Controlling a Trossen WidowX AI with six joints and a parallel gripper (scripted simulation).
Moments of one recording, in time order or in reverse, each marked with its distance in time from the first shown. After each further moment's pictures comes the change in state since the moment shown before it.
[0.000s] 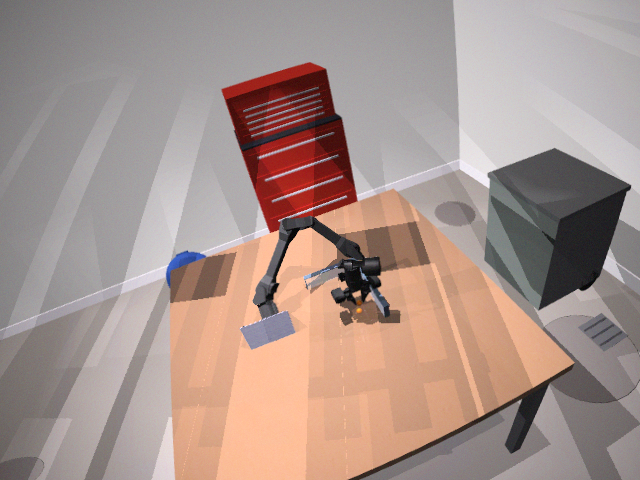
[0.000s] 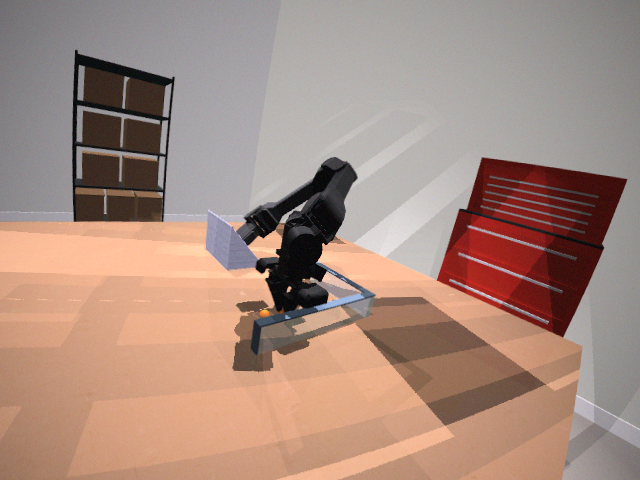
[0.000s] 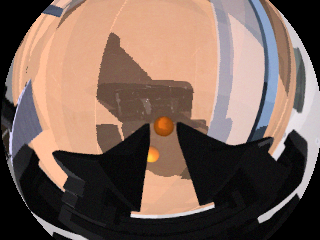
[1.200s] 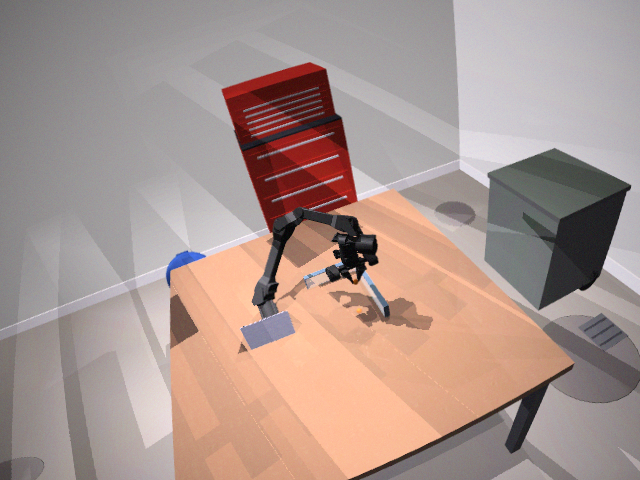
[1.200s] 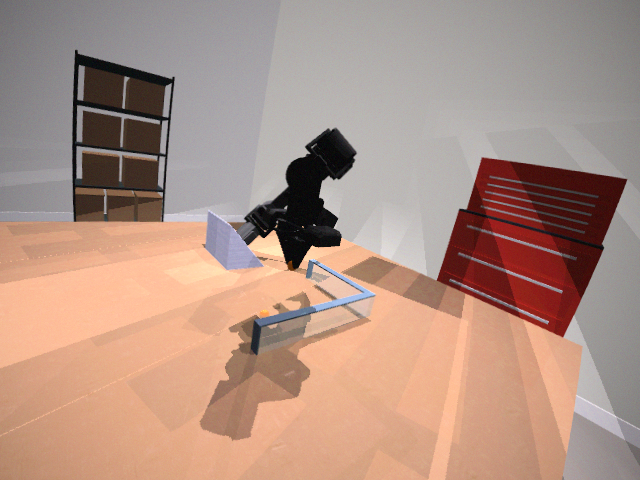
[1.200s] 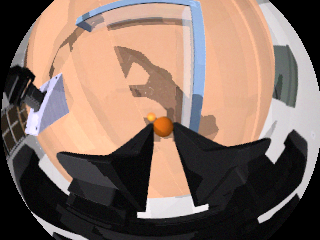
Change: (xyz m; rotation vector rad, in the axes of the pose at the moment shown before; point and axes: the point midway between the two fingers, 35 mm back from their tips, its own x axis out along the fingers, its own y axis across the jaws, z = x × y) arm -0.116 -0.001 -0.002 0.006 0.002 -0.010
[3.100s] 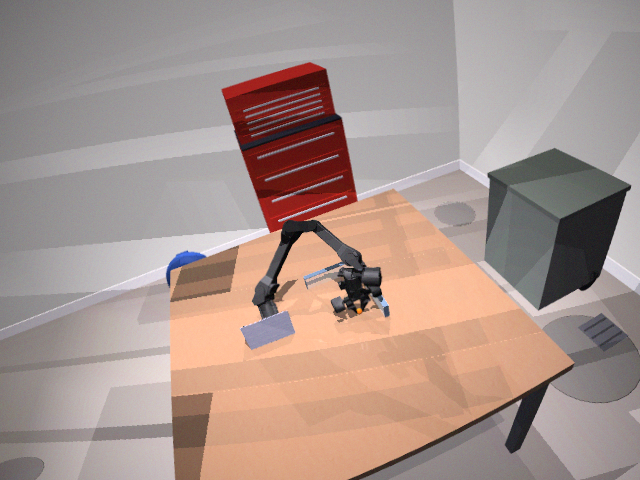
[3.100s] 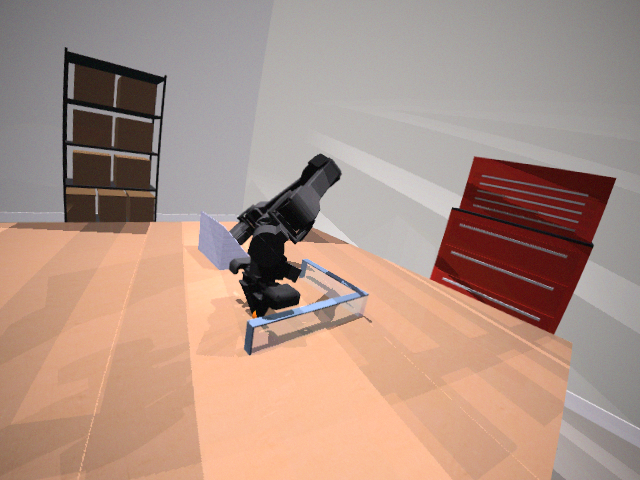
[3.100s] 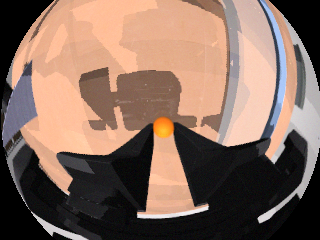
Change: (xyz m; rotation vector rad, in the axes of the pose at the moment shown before) arm 0.119 0.019 -0.037 -0.006 0.001 0.009
